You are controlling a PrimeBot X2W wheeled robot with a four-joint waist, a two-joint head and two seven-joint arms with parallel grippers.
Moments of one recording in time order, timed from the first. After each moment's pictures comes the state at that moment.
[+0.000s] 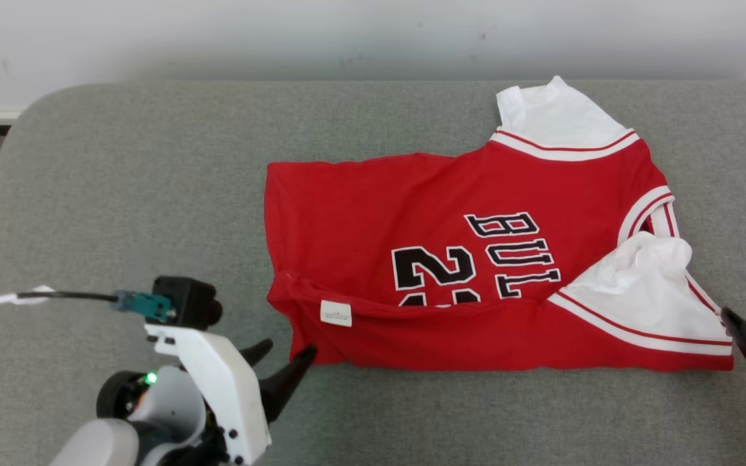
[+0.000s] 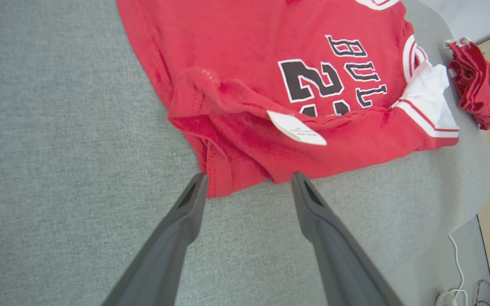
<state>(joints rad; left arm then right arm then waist) -0.26 0.44 -0.39 -0.27 -0.79 0.23 0.71 -0.11 -0.46 -0.07 -0.26 0.56 0.13 0.78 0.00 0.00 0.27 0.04</state>
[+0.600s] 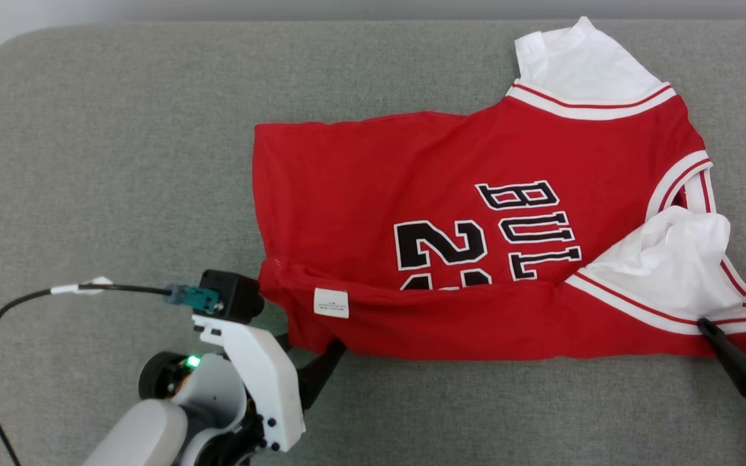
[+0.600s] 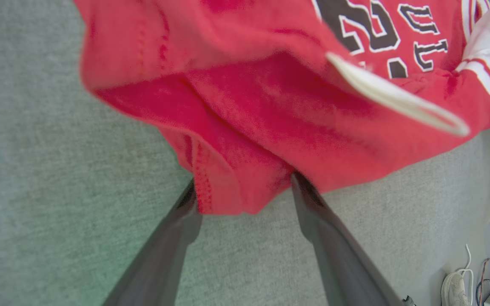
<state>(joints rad) -0.34 0.37 -0.48 -0.12 -0.72 0.18 0.65 -0.16 -0.48 0.05 -0.07 0.55 0.13 0.70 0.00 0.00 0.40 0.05</state>
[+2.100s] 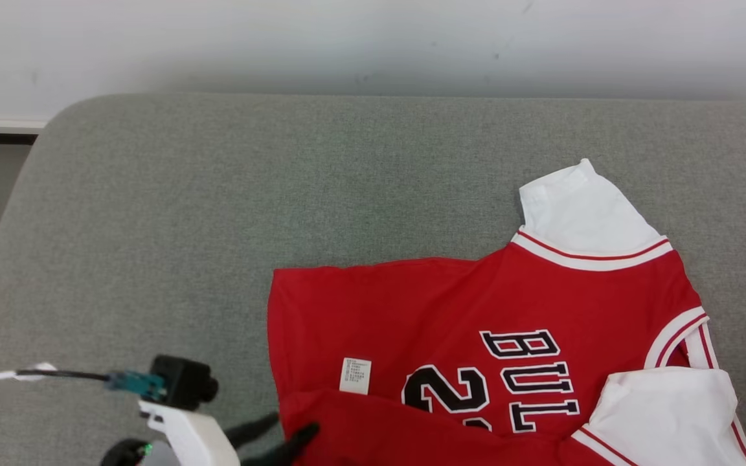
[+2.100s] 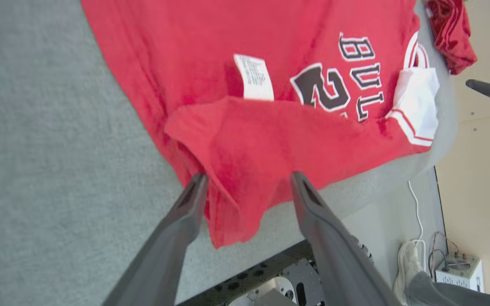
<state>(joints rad) -0.03 0.50 -0.43 -0.27 -0.89 0.08 0.63 0.13 -0.58 -0.11 -0.23 0.93 0.13 0.85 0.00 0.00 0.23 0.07</state>
